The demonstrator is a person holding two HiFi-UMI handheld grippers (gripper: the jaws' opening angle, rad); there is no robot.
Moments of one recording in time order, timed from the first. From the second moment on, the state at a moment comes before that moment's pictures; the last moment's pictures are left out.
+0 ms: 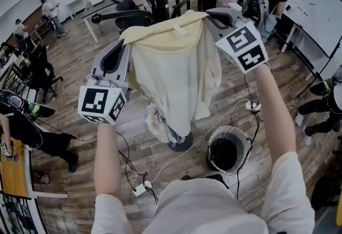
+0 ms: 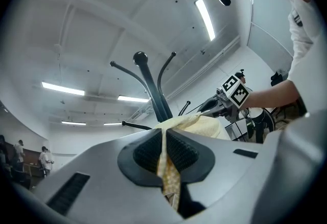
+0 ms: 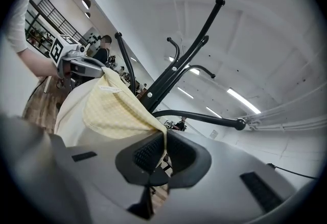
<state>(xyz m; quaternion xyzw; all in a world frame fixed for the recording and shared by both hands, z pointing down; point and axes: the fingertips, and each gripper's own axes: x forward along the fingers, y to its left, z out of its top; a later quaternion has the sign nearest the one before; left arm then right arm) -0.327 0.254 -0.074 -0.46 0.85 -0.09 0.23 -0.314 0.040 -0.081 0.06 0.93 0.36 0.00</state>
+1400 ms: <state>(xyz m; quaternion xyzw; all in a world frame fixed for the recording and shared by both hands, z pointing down) -0.339 0.237 0.036 -0.48 0.86 -0.09 0.14 -0.315 0.062 0.039 0.13 0.95 0.28 -0.06</state>
